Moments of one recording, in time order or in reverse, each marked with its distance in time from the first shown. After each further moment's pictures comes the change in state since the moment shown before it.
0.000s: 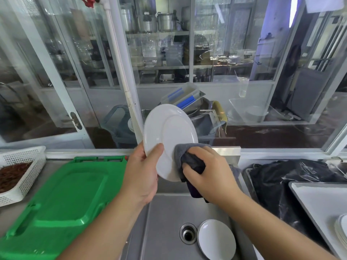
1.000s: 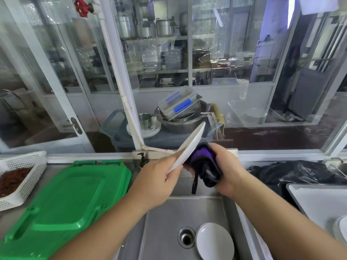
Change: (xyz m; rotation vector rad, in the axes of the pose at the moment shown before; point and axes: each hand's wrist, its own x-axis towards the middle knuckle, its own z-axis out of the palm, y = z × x) left_hand -0.004 -0.027 0.001 1.217 -0.429 0.597; right_hand 0.026 0.028 -0.041 1.145 -0.053 0.922
